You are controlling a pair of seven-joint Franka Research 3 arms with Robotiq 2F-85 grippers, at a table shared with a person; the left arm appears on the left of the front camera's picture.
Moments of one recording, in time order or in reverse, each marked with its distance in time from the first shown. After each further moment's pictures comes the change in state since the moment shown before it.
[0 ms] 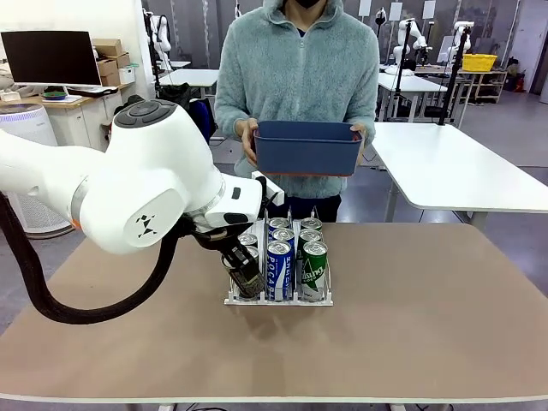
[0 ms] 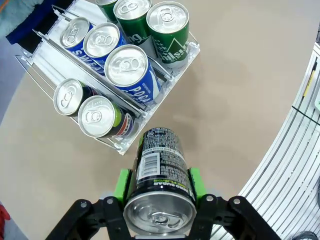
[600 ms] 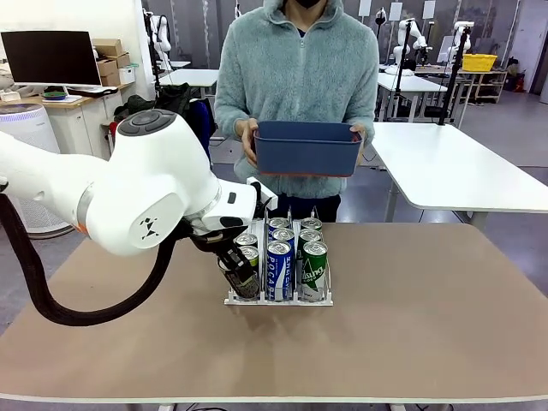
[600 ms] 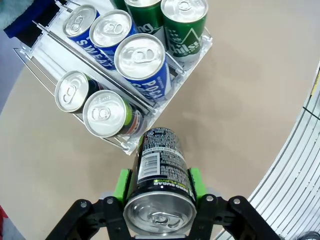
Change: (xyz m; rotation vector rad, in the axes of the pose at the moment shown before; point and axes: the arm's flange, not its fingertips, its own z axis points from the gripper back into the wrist) left arm -0.006 0.020 -0.023 -0.004 0.018 0.009; right arm 0.000 0.000 0.000 0.000 0.000 0.000
